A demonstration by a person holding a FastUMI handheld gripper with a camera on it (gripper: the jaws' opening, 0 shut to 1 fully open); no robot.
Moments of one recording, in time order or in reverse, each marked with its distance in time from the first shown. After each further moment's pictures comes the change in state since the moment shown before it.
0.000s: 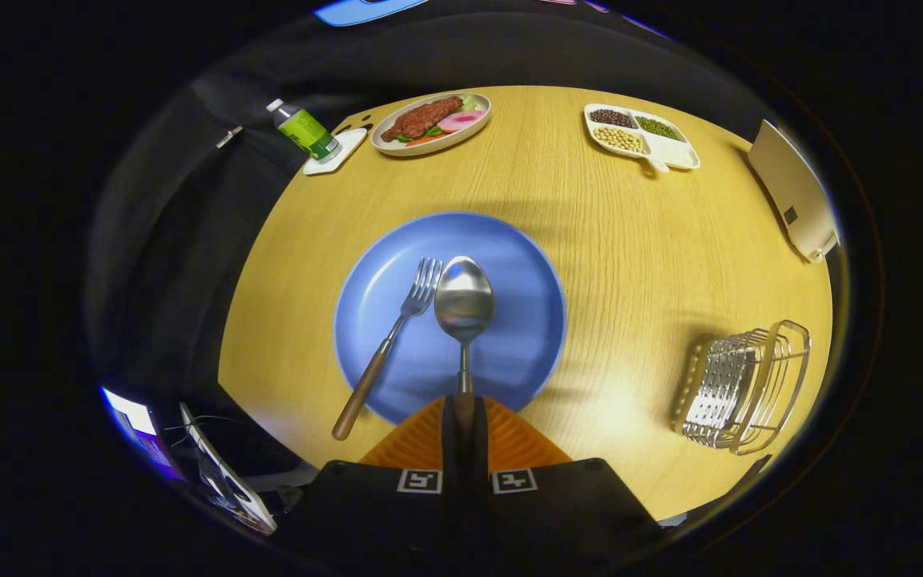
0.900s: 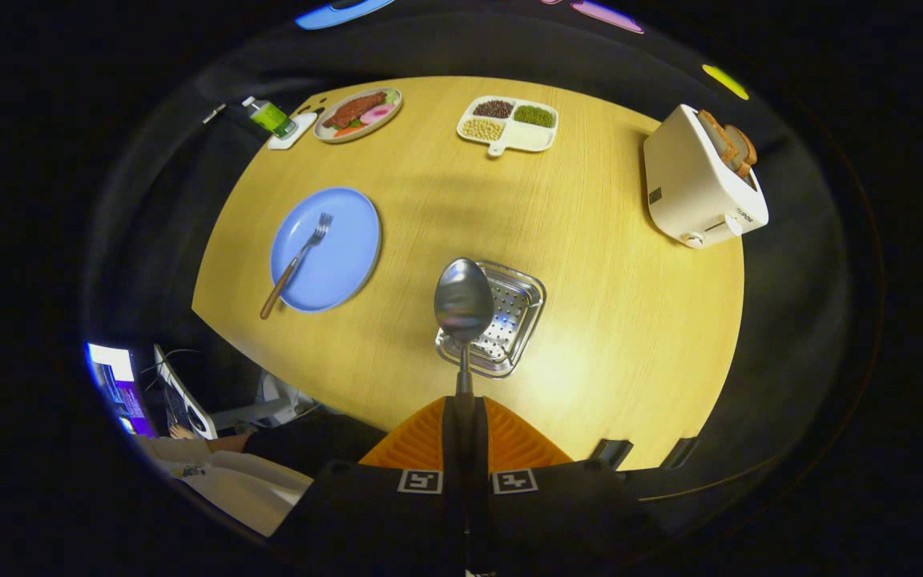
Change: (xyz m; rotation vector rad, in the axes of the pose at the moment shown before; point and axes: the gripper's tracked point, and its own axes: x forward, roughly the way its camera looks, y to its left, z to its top) arm -0.163 -0.182 -0.023 -0.109 0.266 -0.174
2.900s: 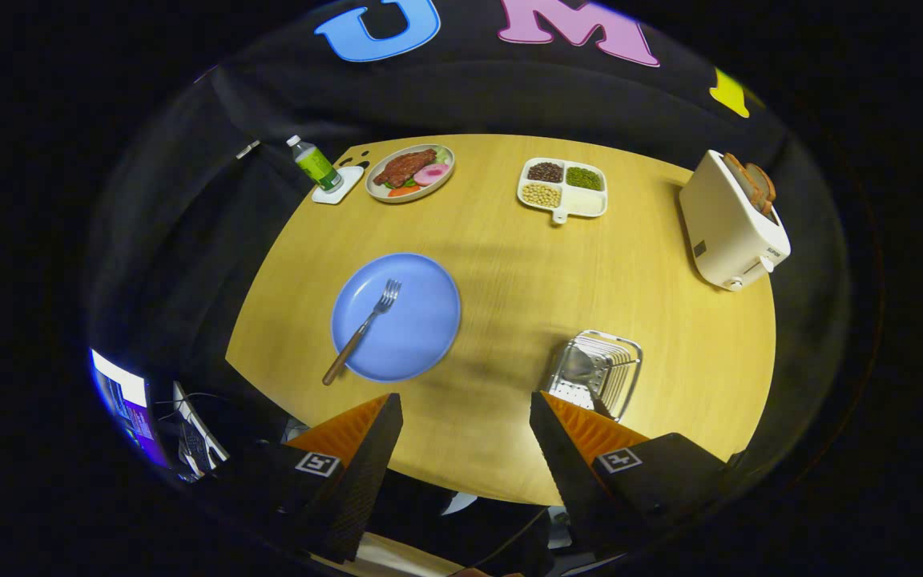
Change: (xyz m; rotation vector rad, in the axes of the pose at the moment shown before) arm 0.004 0.125 0.056 0.029 -0.343 0.093
